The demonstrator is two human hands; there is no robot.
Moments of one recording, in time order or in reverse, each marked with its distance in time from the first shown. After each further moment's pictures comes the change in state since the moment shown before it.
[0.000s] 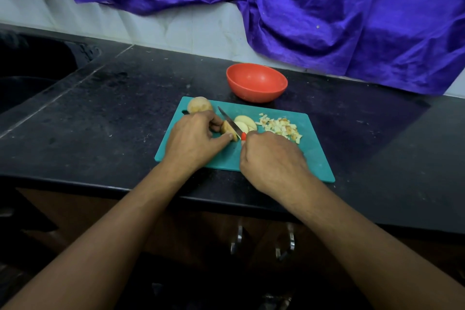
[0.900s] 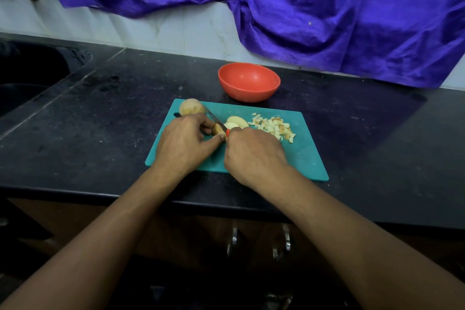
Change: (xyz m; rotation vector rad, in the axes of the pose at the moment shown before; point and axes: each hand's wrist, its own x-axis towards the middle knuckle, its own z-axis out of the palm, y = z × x) left_hand 0.002 -0.003 0.004 0.038 0.017 0.016; right_hand 0.012 -0.008 -0.003 -0.012 -0.017 -0.019
